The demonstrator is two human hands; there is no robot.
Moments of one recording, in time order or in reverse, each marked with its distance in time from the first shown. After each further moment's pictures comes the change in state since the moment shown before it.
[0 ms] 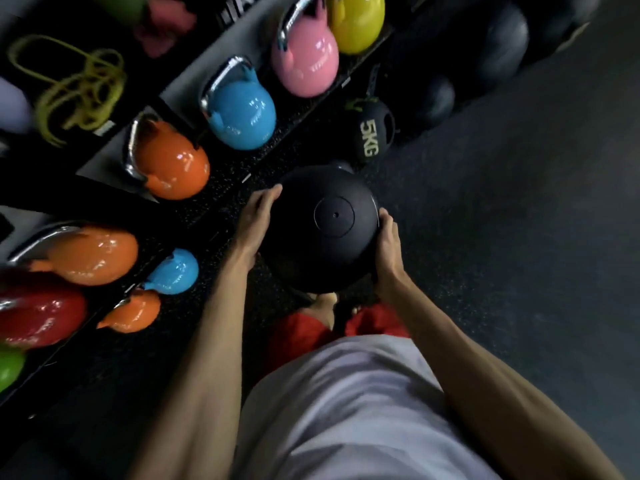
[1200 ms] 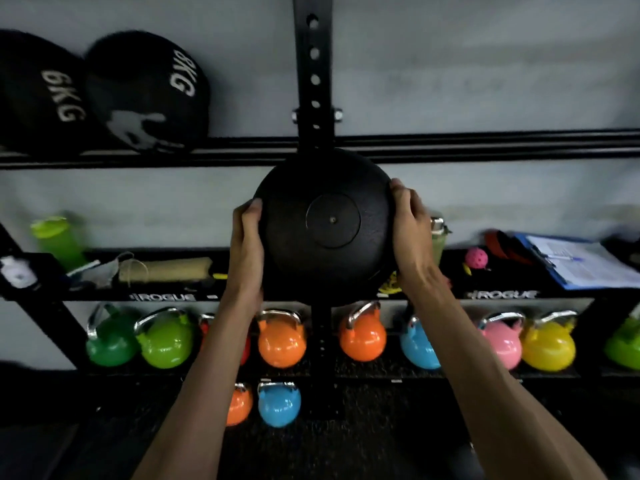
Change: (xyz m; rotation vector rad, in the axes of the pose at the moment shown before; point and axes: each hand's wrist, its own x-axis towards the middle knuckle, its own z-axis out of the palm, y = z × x) left_hand -0.377 0.096 -0.269 -0.633 0.828 0.832; right_hand -0.397 -0.190 0.200 -0.061 -0.799 -1.008
